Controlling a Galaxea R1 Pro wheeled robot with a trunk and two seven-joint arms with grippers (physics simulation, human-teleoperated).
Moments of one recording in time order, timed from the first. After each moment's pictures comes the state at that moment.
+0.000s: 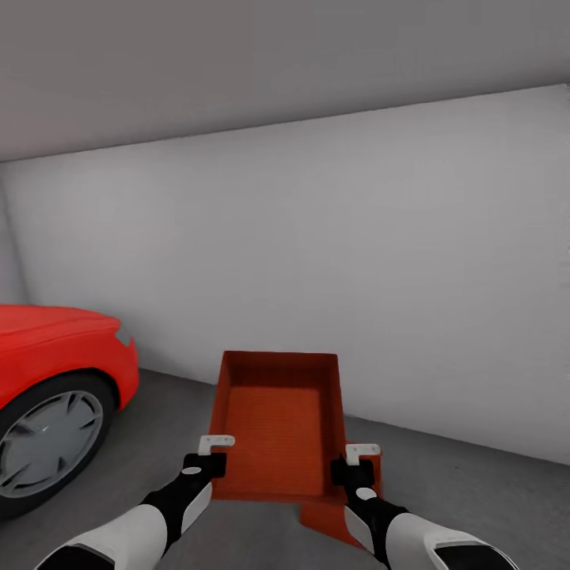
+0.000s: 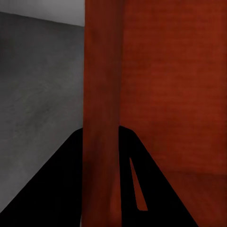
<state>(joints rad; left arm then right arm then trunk) -0.70 -0.08 -0.28 -0.18 0.24 -0.02 0.22 -0.72 0.16 0.00 0.01 0.09 -0.32 -0.24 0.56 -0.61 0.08</state>
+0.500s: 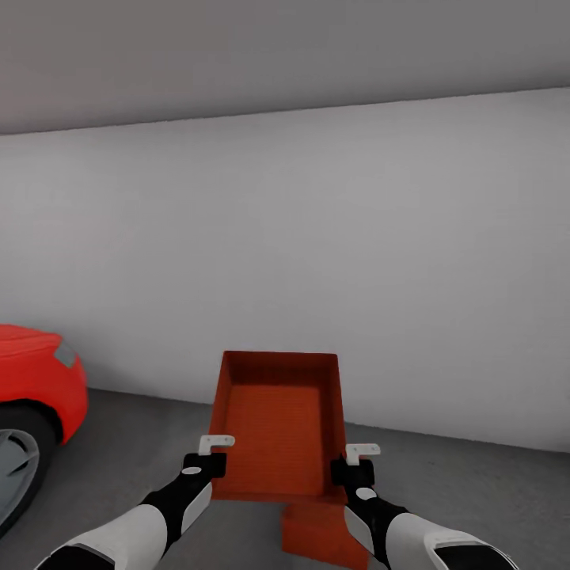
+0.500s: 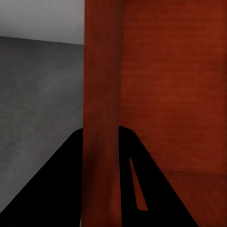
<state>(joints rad) -0.70 -0.08 -0.28 -0.18 0.24 -0.02 0.22 -0.72 0.16 0.00 0.01 0.09 -0.32 -0.24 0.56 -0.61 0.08</state>
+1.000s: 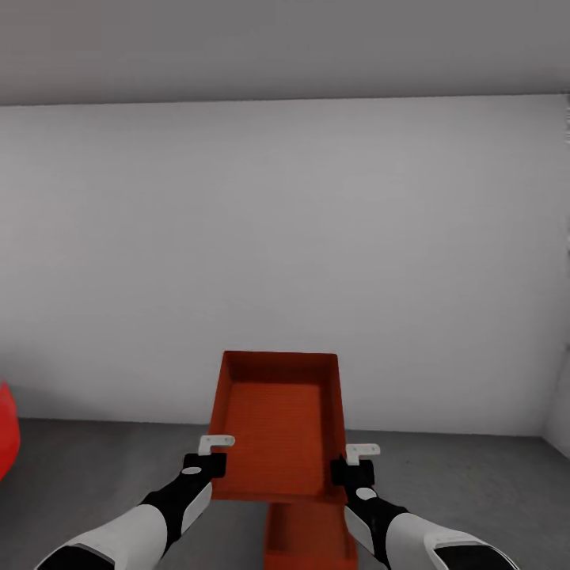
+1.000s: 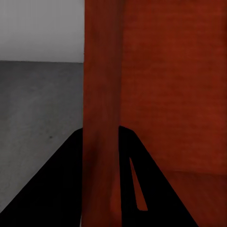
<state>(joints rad) -0.70 -0.08 -0.28 -0.18 0.24 -0.02 0.22 -0.72 0.16 0.00 0.01 0.09 -0.32 -0.24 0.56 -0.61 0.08</state>
